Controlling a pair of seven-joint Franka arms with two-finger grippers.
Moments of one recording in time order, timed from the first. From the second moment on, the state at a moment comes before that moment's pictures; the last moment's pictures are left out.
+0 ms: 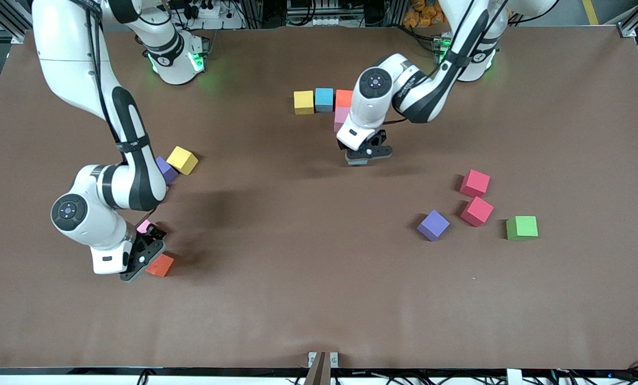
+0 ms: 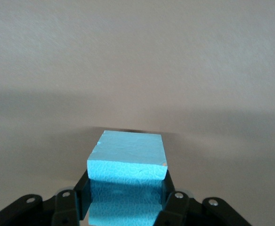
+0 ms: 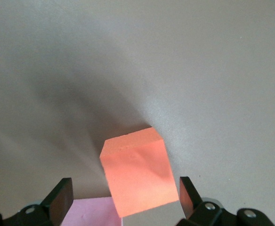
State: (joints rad) left arm -0.67 0.32 -0.18 -2.17 -0.01 2.47 -0.93; right arm 0.30 0.67 -0.28 -1.65 0.20 2.39 -0.94
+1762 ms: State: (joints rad) left arm -0.76 0.39 -0.18 -2.15 -0.01 2.46 -0.95; right arm 0.23 0.76 -0.15 -1.48 0.24 2.30 -0.89
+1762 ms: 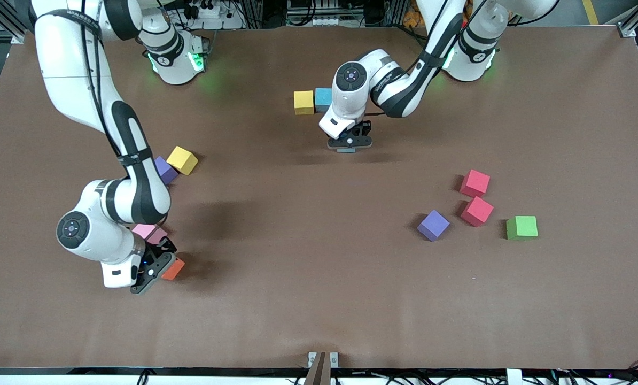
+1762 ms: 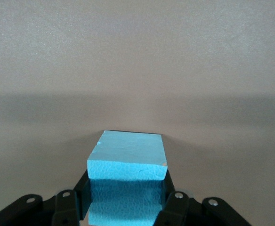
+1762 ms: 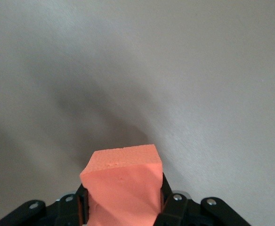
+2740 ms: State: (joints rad) left arm -0.78 0.41 -0.20 -2.15 -0.02 2.46 -1.00; right arm 0.33 0.68 -0.15 -1.48 0.25 2.08 -0.70
